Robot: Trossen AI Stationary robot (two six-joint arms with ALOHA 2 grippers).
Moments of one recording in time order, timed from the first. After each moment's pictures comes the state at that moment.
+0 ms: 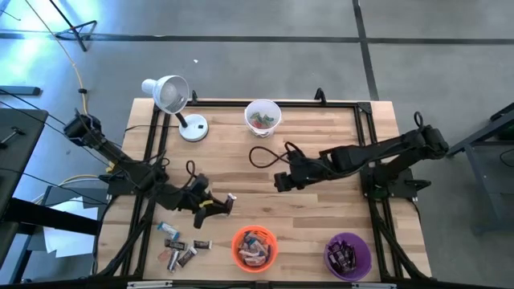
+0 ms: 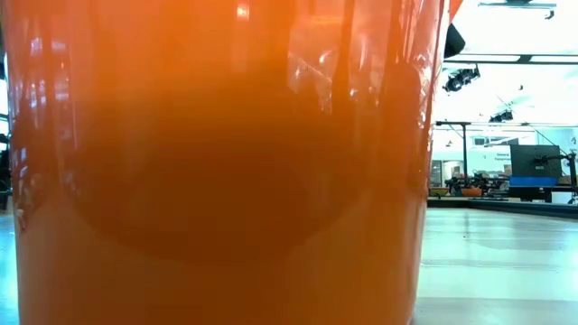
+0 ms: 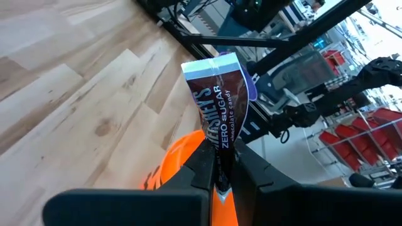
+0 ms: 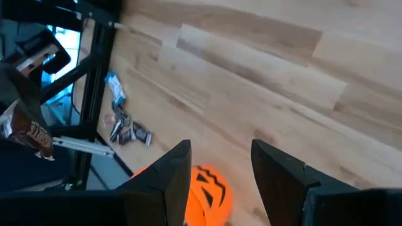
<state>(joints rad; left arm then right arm) -0.60 1.13 0.68 0.10 -0.45 -0.98 0.20 1.46 1.21 -0.58 0.11 1.38</state>
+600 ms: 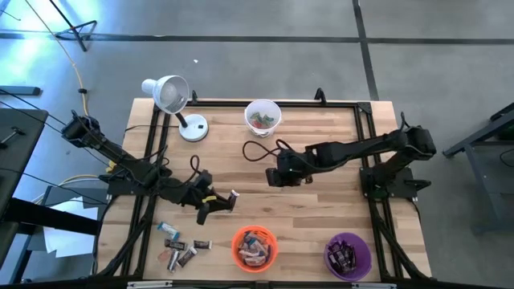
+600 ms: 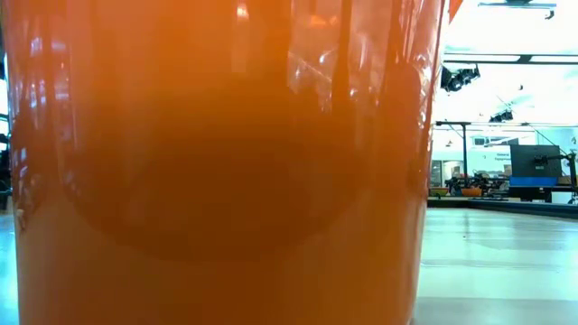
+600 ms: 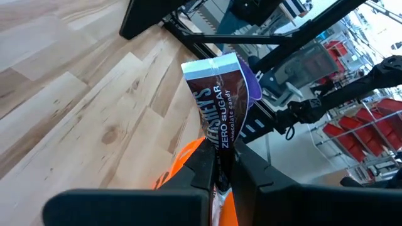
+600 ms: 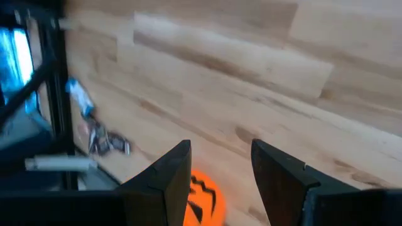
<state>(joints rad) -0.53 1.13 0.68 0.10 -0.36 -0.92 0.10 1.58 1.21 -0.58 -0.07 1.45</state>
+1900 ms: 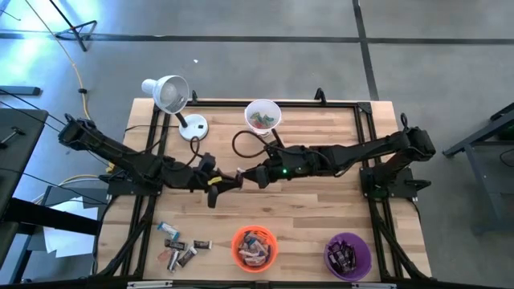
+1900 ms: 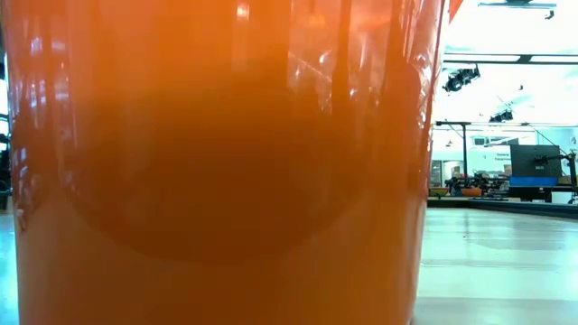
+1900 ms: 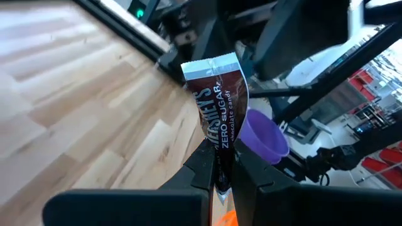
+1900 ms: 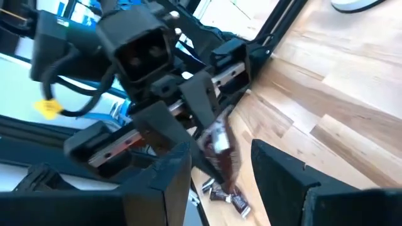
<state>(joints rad) -0.37 1.13 0.74 0.13 -0.40 -0.74 0.17 1.60 1.32 -0.05 0.15 1.07</state>
